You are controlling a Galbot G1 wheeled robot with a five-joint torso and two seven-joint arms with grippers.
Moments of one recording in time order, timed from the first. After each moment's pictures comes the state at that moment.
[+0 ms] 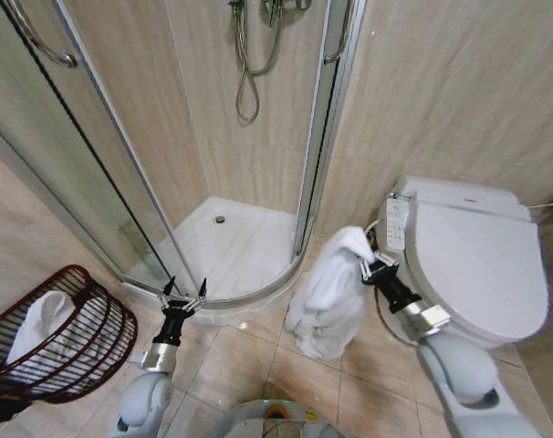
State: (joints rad) left arm 1.62 -1.38 -0.71 -1.93 -0.37 -0.39 0.22; right arm -1.41 1.09 0.69 2.33 0.20 -0.10 -0.21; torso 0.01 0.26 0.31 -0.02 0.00
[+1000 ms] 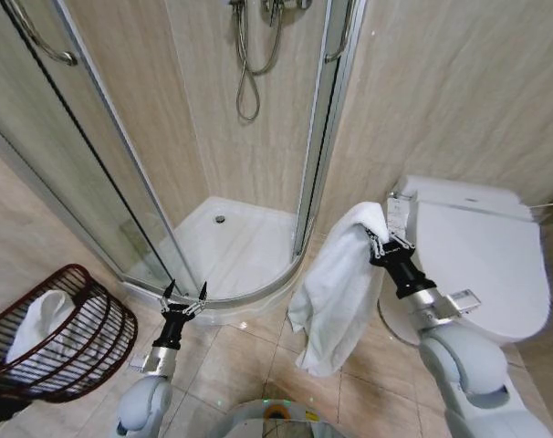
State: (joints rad) left arm 1.63 -1.39 -0.71 -1.92 -0.35 -0.41 0.23; right arm -1.39 1.14 0.66 2.39 0.30 -0.17 -0.08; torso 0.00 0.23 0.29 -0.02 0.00
